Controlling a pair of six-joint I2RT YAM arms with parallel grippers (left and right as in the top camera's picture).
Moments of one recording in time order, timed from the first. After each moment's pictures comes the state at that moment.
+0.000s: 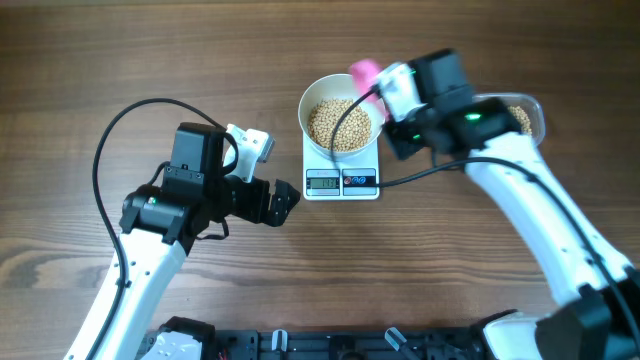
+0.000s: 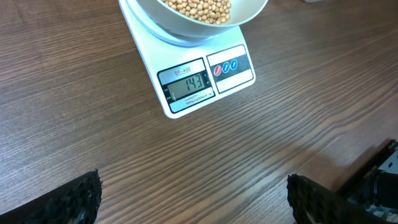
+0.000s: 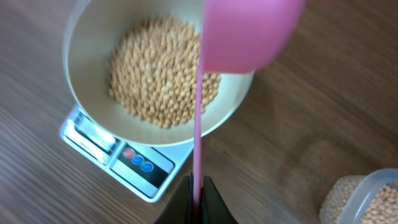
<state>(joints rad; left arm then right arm) -0.25 1.15 0.94 -0.82 0.42 -0.02 0.33 1.54 1.34 -0.80 -0.15 -0.21</state>
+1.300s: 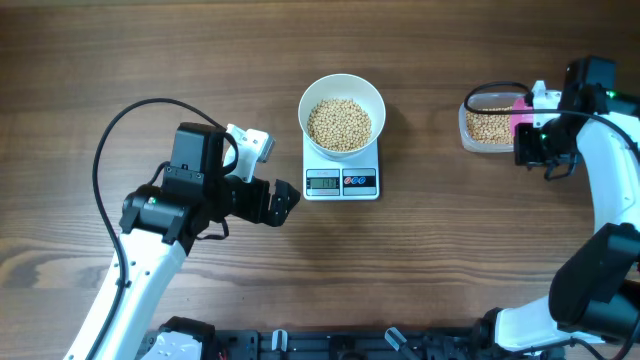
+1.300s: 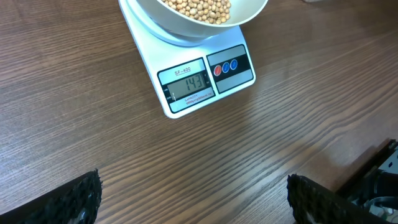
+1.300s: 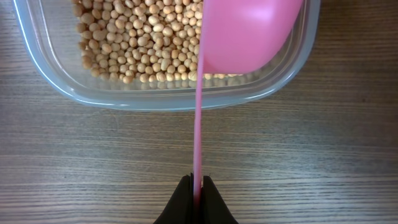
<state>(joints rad) -0.25 1.15 0.94 -0.82 0.42 -0.02 -0.26 1.69 1.33 -1.03 -0.01 -0.24</state>
